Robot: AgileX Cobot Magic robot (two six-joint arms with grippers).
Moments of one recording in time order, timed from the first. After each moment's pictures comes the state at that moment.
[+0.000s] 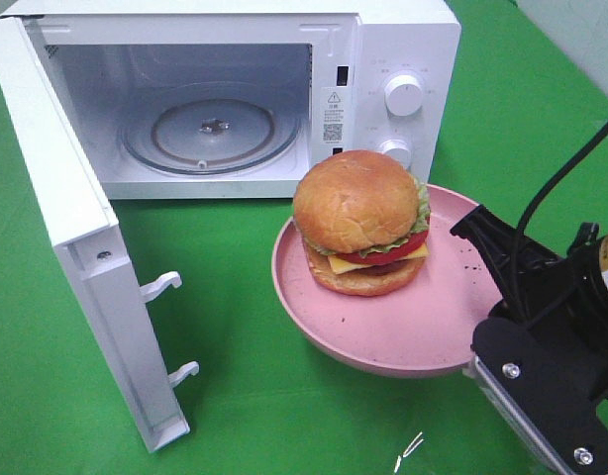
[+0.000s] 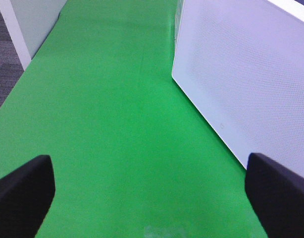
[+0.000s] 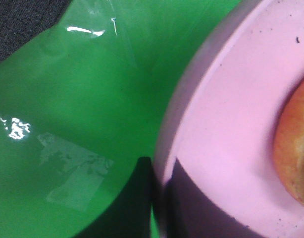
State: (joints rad) left arm 0.03 -0.01 -0.52 0.02 1.07 -0.05; right arm 0.69 1.24 -0.58 -0.17 0.52 -1.48
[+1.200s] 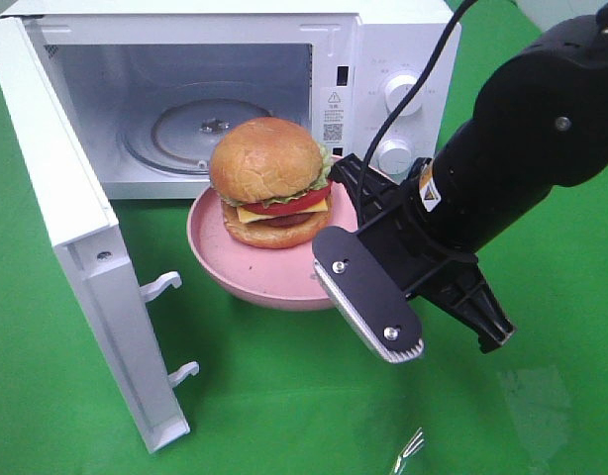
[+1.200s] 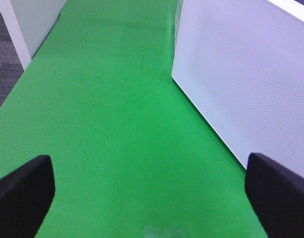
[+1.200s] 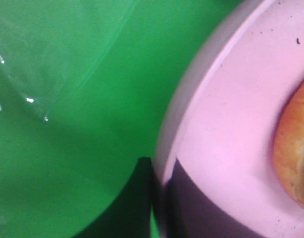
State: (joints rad) left arm 0.03 -0.01 -0.52 0.02 1.07 -0.05; right arm 0.75 1.59 -0.92 -0.12 0.51 -1.47
